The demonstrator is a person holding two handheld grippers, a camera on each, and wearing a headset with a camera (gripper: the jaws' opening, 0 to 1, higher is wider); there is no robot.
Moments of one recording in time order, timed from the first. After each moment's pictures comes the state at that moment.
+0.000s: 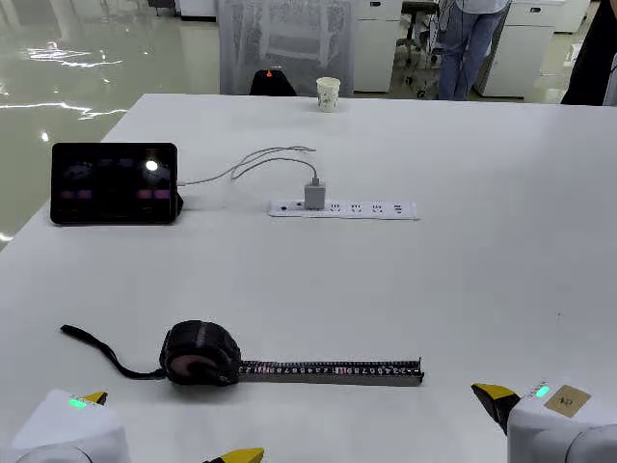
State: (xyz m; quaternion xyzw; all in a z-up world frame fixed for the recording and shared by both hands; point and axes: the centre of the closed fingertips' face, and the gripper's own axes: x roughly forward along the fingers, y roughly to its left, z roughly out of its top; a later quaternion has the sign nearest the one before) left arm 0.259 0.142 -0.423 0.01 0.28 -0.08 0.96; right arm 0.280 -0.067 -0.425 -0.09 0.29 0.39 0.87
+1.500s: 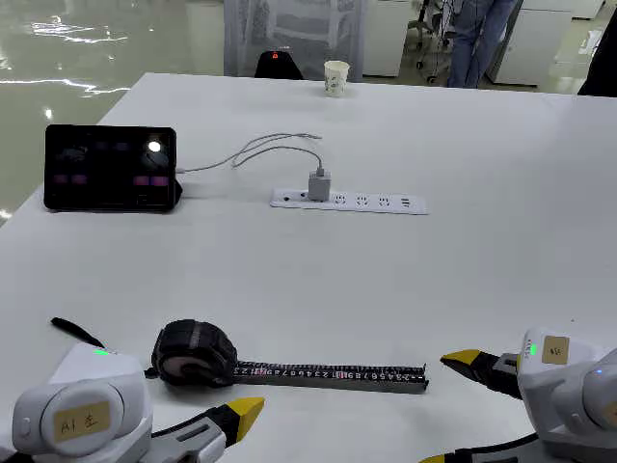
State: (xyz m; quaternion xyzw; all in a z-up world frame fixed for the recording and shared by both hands) left arm 0.319 0.153 -0.445 -0.01 0.28 -0.05 0.96; right arm 0.327 -0.077 -0.458 -0.21 0.28 0.56 0.75
